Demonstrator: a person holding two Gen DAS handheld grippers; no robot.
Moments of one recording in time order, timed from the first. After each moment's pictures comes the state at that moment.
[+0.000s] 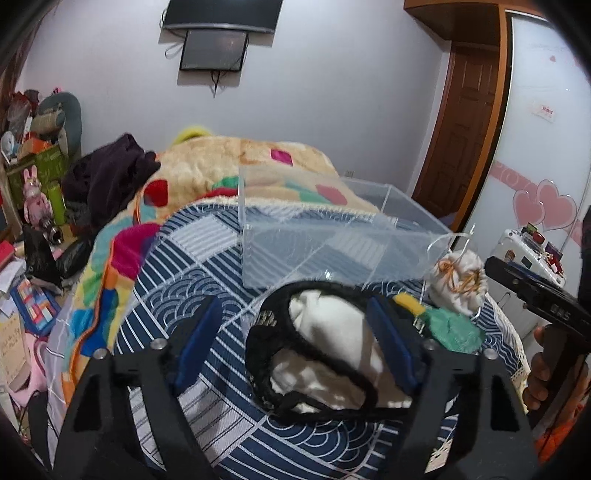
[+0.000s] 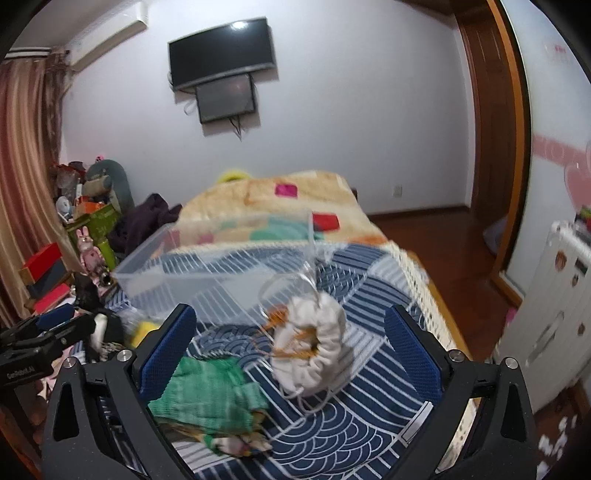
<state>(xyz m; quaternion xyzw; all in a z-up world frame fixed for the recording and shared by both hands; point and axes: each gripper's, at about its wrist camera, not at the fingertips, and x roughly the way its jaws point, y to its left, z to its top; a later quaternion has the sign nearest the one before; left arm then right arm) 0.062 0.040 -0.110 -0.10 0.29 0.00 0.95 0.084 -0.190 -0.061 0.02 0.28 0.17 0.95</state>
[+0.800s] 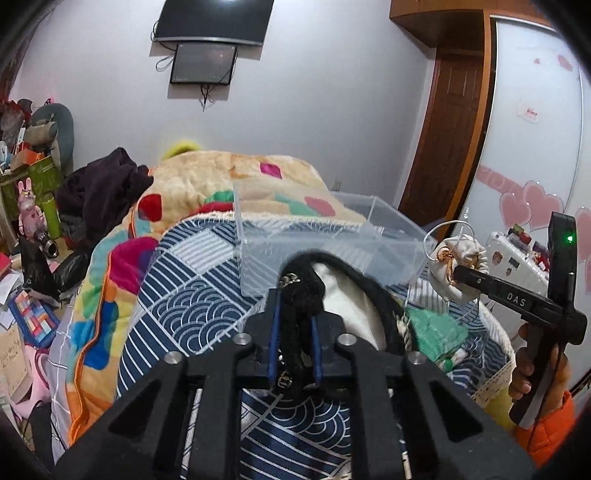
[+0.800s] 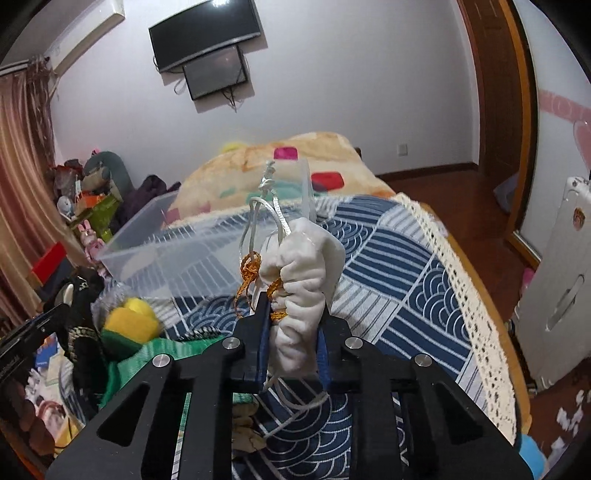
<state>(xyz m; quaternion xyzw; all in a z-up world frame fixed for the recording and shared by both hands) 0.040 0.044 -0.088 -0.09 0.26 -0.02 0.96 0.078 -0.196 -0.064 0.06 0.32 0.19 0.93</state>
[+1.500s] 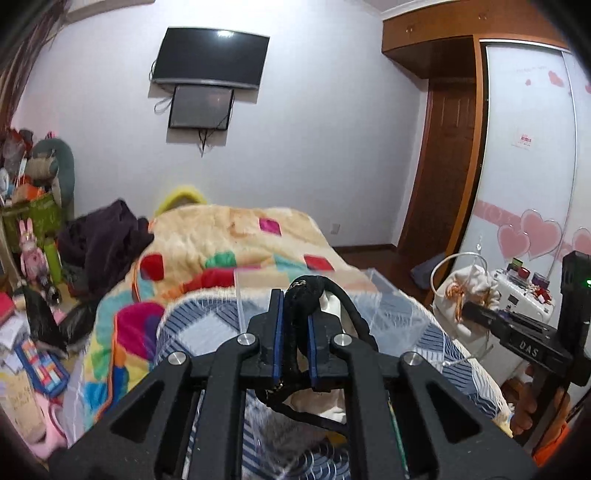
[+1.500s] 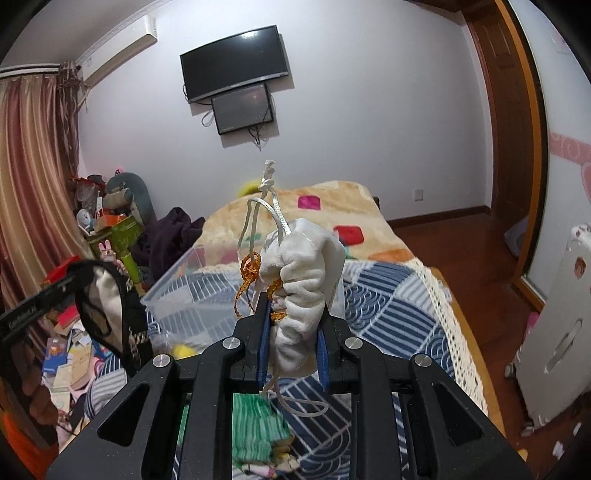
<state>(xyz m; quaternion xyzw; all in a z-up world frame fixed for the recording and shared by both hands) 0.069 0.054 -0.014 -0.07 0.18 -0.02 0.98 0.092 -0.176 -0.017 0.04 0.24 0.22 0.94</state>
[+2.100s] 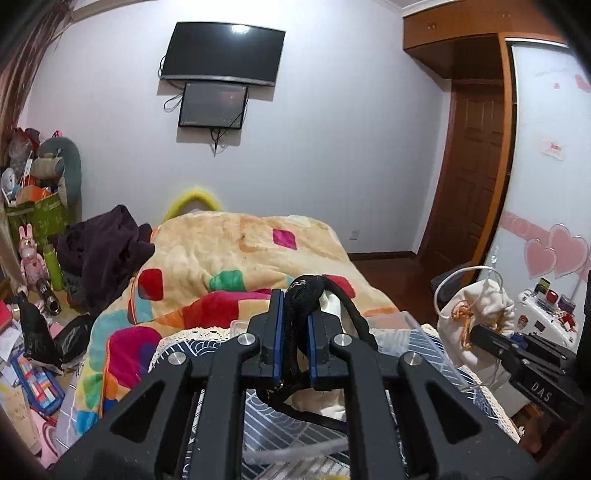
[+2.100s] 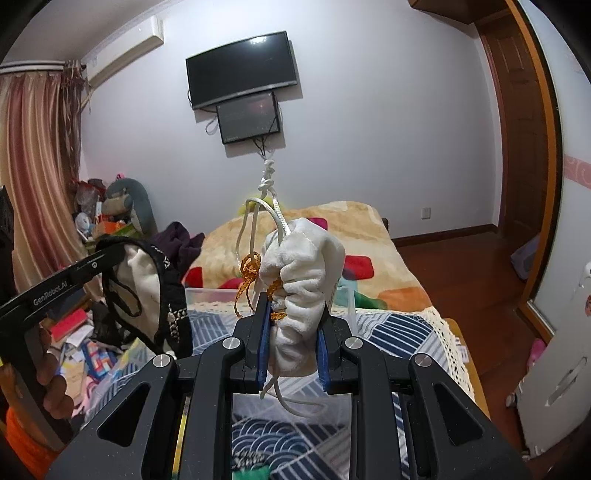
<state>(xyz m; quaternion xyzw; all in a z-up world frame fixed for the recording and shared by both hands) 0.169 0.057 -0.013 -0.08 0.19 0.03 0.98 0.145 -0.140 -0.009 0.03 0.23 0.22 0.95</state>
